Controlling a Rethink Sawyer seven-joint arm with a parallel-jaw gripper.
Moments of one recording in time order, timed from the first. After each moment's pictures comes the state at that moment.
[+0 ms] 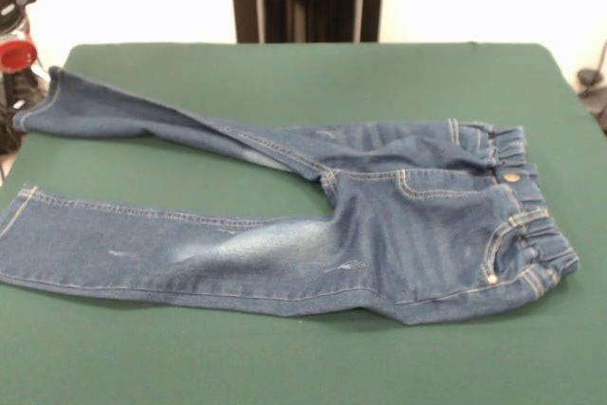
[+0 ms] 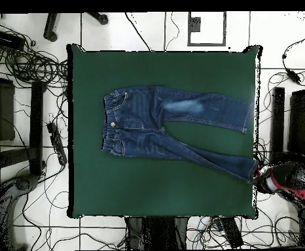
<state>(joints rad) -0.82 -0.38 -0.10 1.42 -0.21 0.76 2.09</state>
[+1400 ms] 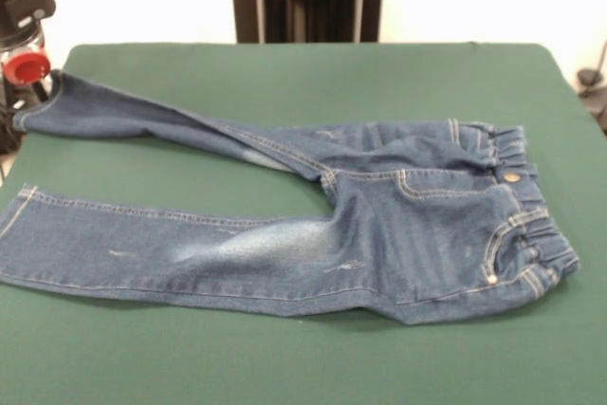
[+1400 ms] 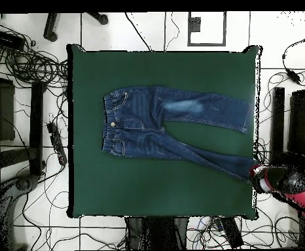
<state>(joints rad) -0.84 -0.37 -0.07 1.47 -0.21 0.62 2.09</state>
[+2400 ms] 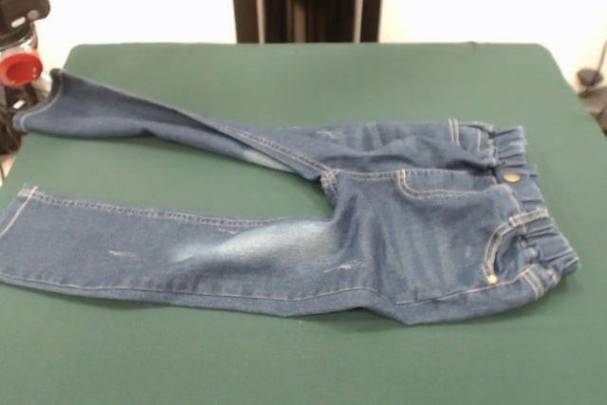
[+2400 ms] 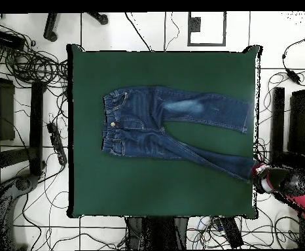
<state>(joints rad) -0.87 -0.38 -0.05 1.48 -0.21 0.55 2.09</state>
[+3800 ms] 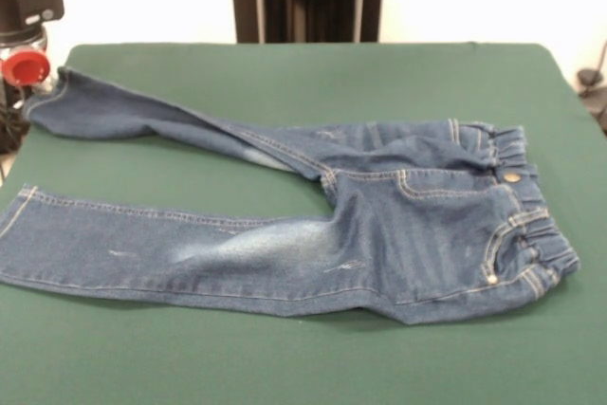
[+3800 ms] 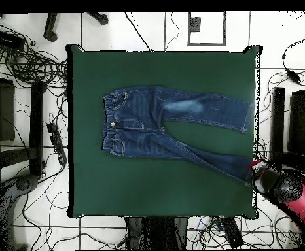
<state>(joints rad) -0.86 -0.43 -0.03 1.60 -0.21 0.34 2.09</state>
